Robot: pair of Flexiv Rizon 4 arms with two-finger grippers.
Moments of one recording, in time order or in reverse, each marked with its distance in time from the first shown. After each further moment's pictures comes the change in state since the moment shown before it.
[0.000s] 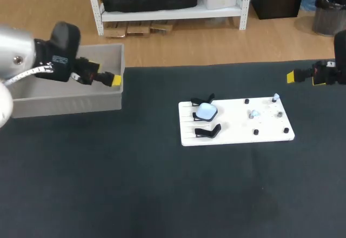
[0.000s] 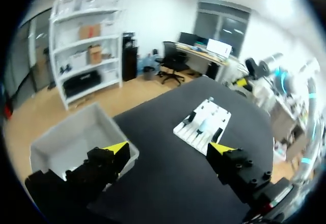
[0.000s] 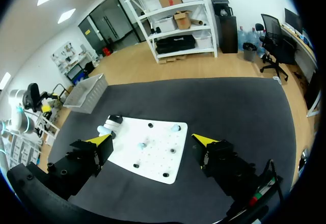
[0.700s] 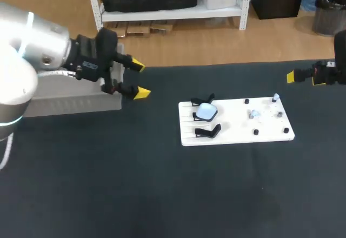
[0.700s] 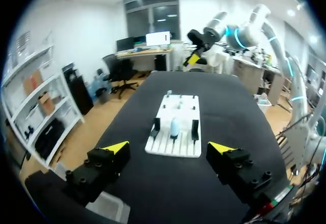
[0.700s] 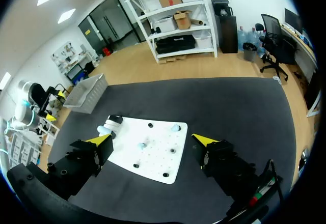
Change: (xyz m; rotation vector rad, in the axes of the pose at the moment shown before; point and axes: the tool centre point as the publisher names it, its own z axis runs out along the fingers) left arm -0.014 -0.051 0.064 0.318 -0.022 0.470; right arm 0.000 0.000 0.000 0.000 0.000 0.000
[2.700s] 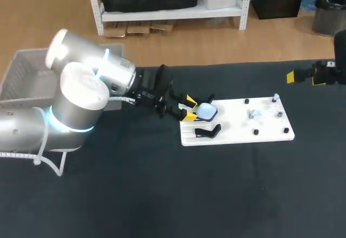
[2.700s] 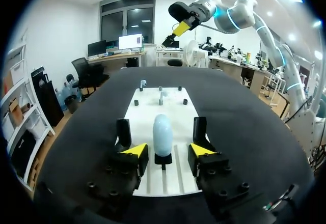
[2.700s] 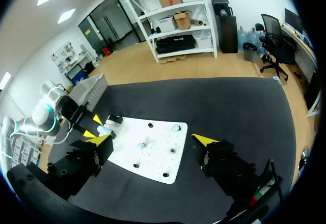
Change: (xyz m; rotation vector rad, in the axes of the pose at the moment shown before) left arm 0.030 -0.015 0.168 0.232 -0.063 0.051; right arm 0.000 0.000 0.000 0.000 0.000 0.000
